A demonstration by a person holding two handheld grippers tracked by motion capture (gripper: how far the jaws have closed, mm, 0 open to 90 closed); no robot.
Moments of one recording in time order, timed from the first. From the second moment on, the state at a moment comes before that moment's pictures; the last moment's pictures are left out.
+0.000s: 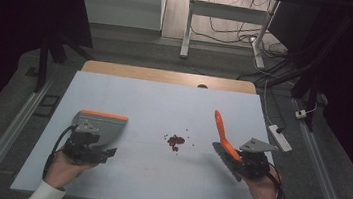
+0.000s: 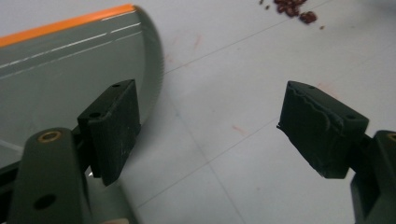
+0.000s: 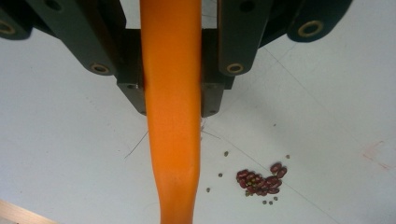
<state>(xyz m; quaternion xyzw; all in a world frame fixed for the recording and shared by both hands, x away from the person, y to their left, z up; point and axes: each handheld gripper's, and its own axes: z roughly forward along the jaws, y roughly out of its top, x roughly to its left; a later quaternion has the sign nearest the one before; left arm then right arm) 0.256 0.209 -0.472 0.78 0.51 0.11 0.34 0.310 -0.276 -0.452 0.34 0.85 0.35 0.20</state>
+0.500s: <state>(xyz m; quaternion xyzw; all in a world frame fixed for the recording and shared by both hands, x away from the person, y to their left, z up) 0.256 0.244 -0.486 0.75 0.59 0.11 0.27 0.312 -0.272 -0.454 0.34 0.85 0.34 0.20</state>
